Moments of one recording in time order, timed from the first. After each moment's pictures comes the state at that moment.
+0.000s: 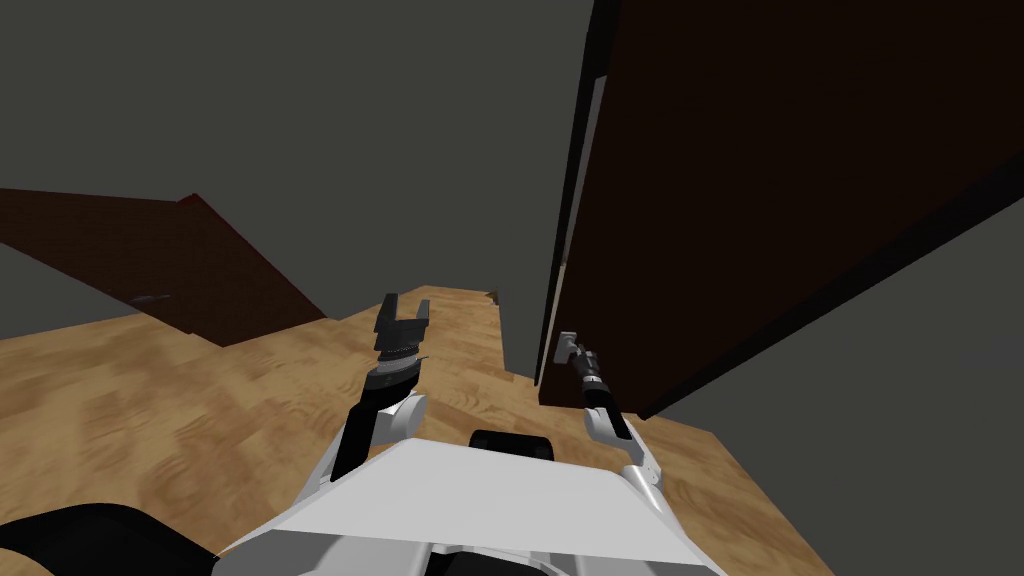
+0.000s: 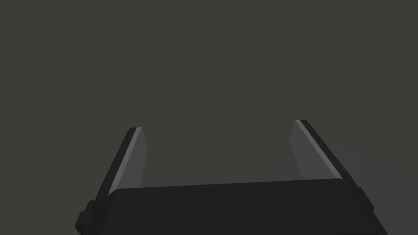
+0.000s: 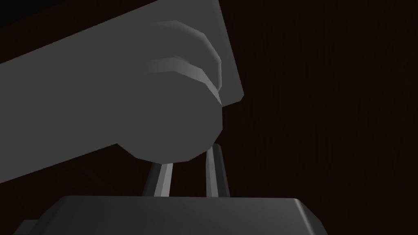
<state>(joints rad) 0.13 -0.22 -0.02 -1.39 -0.23 -0.37 -0.36</state>
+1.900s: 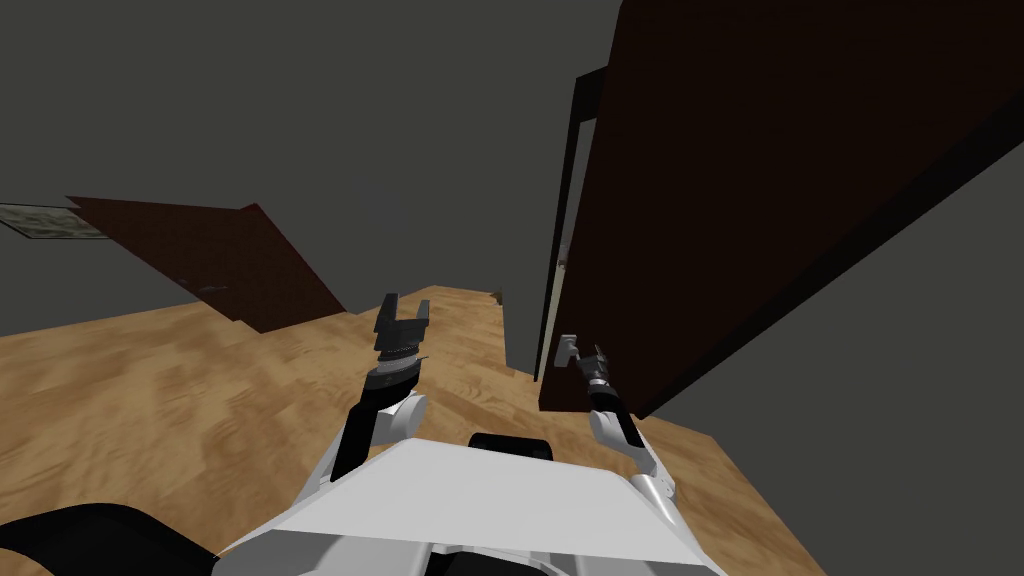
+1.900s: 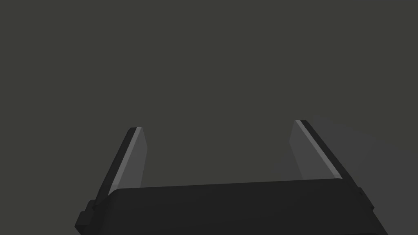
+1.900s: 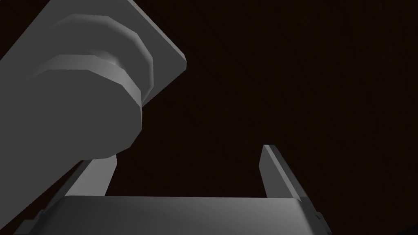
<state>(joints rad) 0.16 -0.25 -0.03 -1.43 -0.40 -0.36 -0.59</state>
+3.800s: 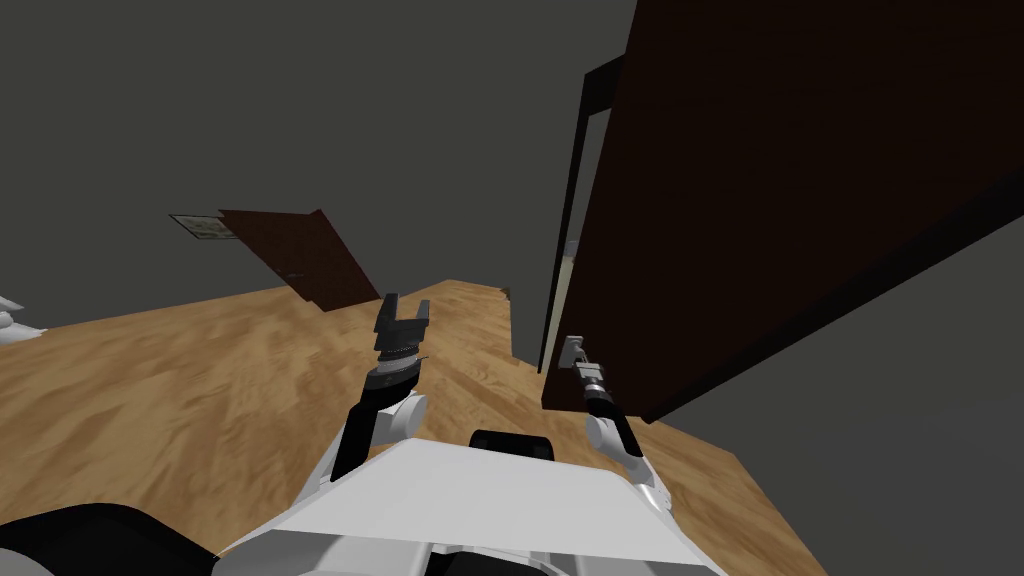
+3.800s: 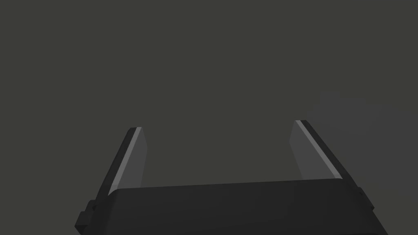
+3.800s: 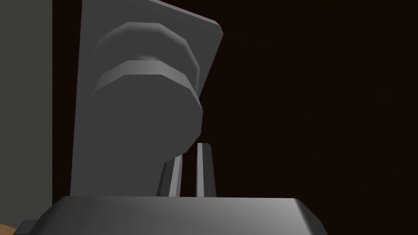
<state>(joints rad) 0.19 -0.24 0.05 -1.43 -0.62 -0.36 -0.90</state>
